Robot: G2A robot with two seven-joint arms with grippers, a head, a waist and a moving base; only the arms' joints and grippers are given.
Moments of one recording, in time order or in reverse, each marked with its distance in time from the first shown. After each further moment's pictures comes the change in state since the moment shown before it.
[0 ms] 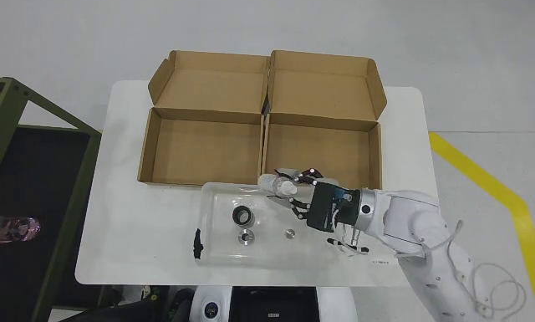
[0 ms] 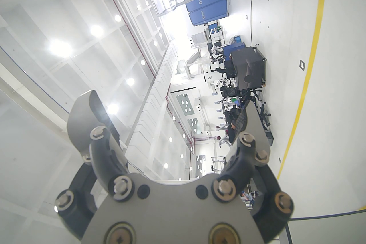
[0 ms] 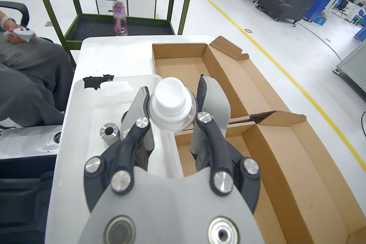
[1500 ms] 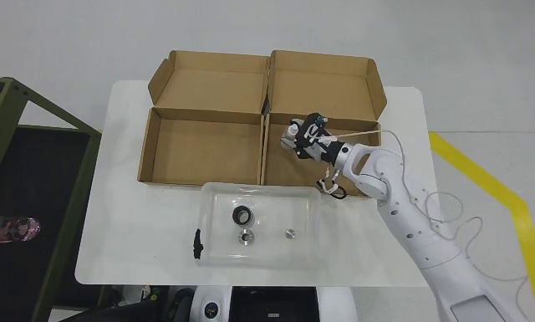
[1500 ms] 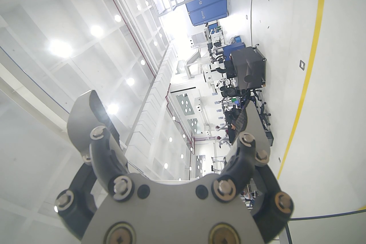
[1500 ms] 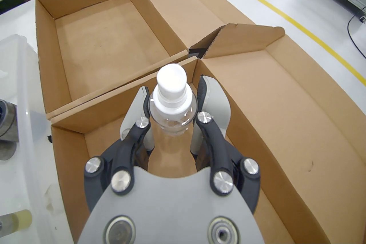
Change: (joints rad) left arm 0.000 0.000 0.000 0.000 0.000 0.000 0.000; right arm 0.394 -0.072 -0.220 0.647 0.028 0.250 0.010
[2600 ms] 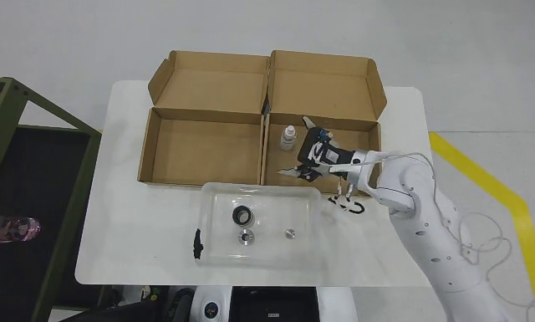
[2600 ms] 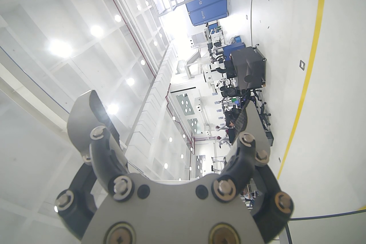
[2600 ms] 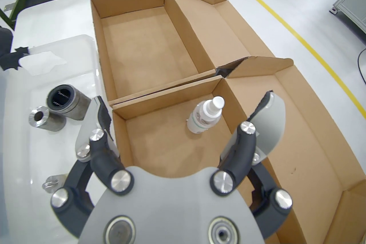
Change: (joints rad) left arm 0.000 0.000 0.000 0.000 0.000 0.000 0.000; right arm -0.156 0.049 0.148 -0.395 0.093 -0.181 0.286
